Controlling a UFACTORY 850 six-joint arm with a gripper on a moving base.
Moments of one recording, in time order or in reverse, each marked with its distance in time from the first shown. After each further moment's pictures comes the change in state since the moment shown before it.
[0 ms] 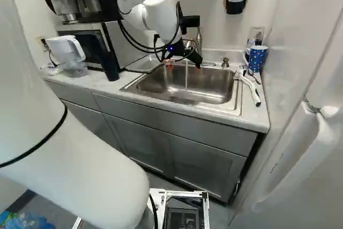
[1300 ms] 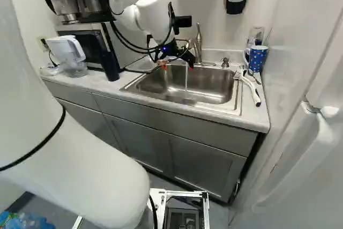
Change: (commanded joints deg) arm 4.6 1.3 1.2 0.0 0.0 0.0
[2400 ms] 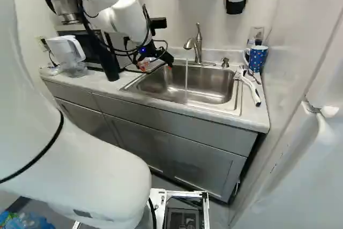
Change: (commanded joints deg) arm 12.0 2.6 2.3 0.0 0.0 0.0
